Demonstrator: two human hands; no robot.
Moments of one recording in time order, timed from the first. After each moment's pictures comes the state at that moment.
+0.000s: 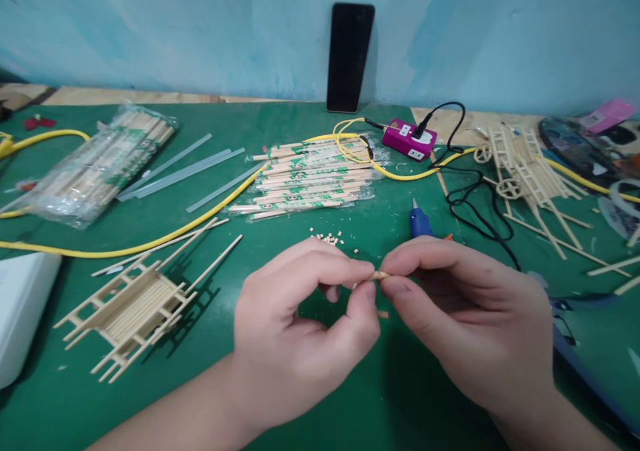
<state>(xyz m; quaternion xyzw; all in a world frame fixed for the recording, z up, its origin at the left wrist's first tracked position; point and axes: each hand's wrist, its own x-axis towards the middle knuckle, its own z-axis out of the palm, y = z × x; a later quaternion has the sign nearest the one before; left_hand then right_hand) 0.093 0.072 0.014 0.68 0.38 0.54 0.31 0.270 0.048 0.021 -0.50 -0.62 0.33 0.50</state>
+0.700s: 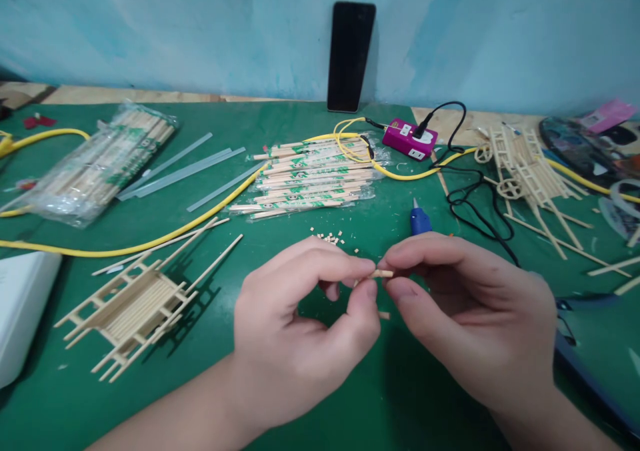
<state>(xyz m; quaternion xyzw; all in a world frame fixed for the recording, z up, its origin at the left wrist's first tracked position) 0.092 0.070 0.014 0.68 0.39 0.53 0.32 0.272 0.048 0.019 -0.50 -0.62 0.32 0.52</state>
